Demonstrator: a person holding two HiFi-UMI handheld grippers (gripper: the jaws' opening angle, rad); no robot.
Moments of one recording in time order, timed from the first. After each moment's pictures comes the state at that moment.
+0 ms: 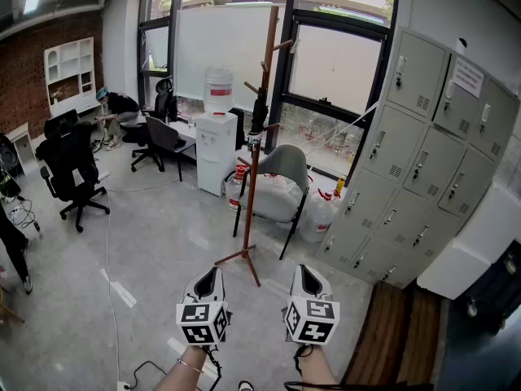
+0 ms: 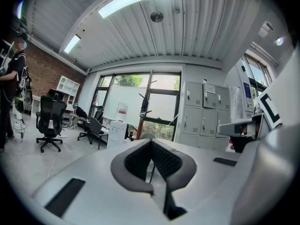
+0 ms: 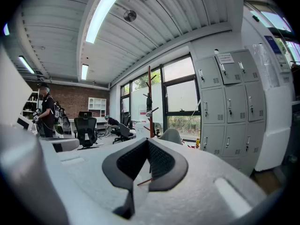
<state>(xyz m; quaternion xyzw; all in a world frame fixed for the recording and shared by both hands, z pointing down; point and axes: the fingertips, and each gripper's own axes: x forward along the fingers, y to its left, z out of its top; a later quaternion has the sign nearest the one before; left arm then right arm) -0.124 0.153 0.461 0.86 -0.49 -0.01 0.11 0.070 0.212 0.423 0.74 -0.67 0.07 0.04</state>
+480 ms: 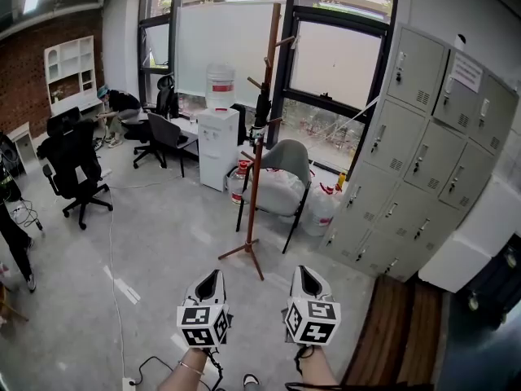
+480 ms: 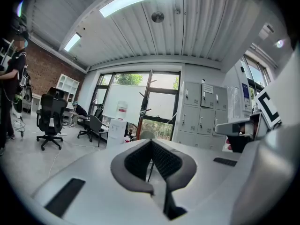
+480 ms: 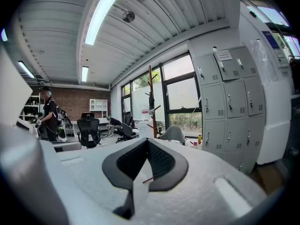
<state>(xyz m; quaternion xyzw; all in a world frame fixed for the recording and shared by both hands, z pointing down) -0.143 0.181 0.471 0.87 -0.48 0.00 0.12 0.046 0.235 0.432 0.73 -0.67 0.09 0.03</state>
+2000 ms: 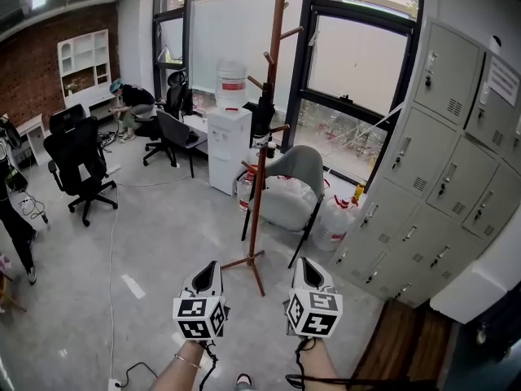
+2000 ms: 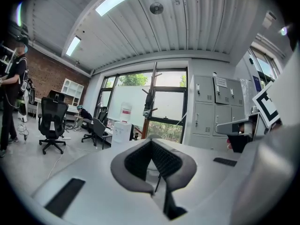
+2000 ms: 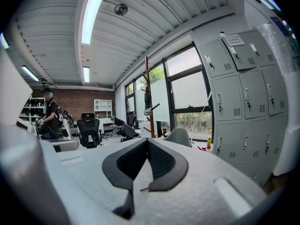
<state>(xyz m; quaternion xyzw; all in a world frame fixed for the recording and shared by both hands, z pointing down) -0.052 0.034 0.468 0.84 -0.53 0.00 0.11 0.153 0.068 0.434 0.70 -0.71 0.09 0.03</state>
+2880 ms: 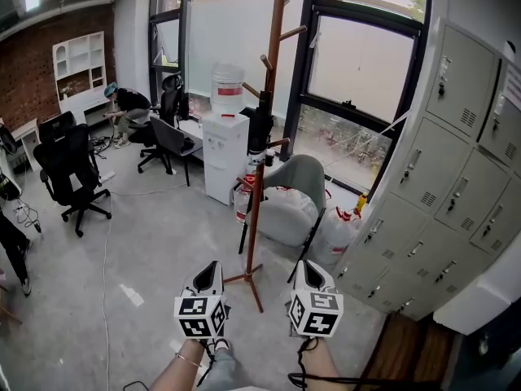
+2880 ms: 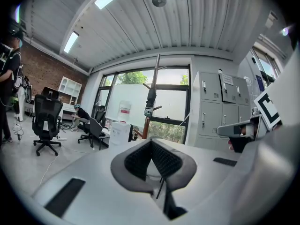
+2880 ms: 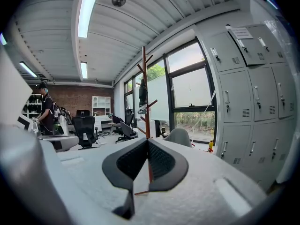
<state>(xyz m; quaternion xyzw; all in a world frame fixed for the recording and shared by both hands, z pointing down) -0.023 -0.083 0.471 0.84 -0.53 0.00 0.11 0.183 -0.044 0.440 0.70 -0.71 0.09 0.05</state>
